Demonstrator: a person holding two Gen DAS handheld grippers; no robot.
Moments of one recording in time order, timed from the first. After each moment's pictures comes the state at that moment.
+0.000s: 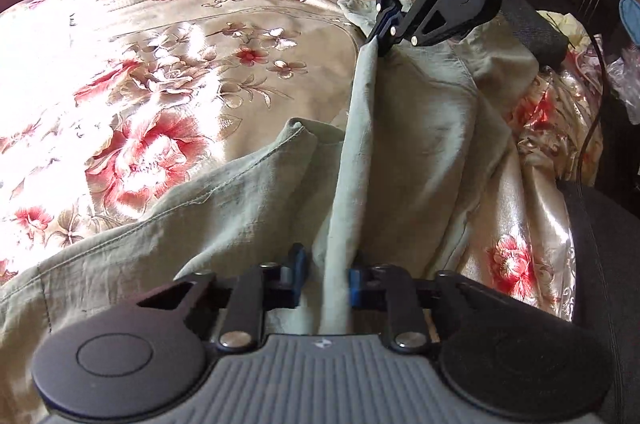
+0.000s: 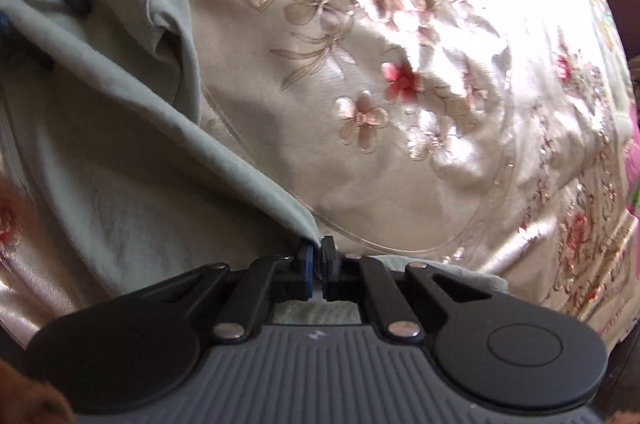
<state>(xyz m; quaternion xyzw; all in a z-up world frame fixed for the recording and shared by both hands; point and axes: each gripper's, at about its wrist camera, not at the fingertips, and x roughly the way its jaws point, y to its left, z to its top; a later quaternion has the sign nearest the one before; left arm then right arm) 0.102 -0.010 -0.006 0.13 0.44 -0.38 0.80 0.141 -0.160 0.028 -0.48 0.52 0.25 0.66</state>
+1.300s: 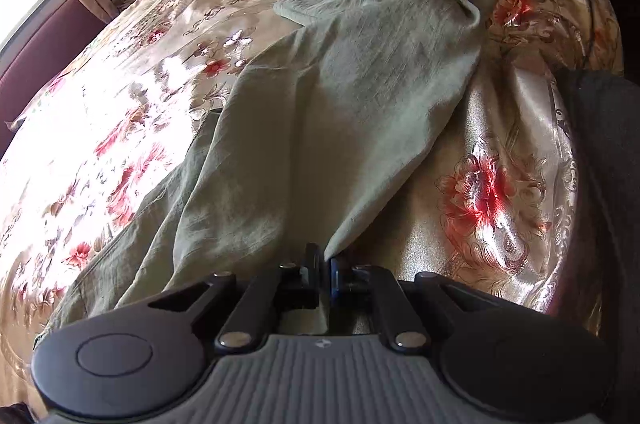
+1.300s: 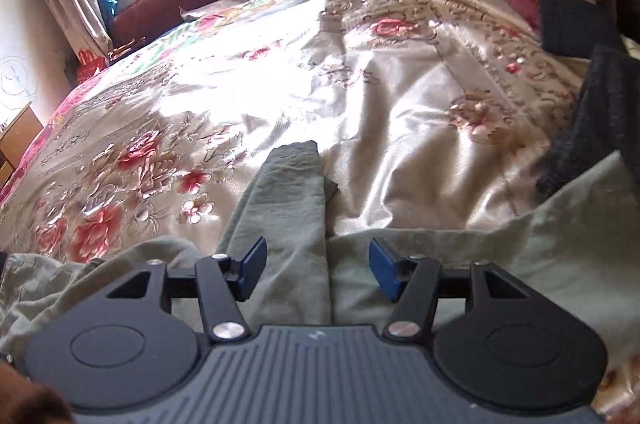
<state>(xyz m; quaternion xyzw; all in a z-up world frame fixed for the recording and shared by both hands) 0.024 -0.072 -0.014 0.32 0.39 -0.31 0.80 0.113 -0.329 0.012 0.17 0.42 0.03 0.89</state>
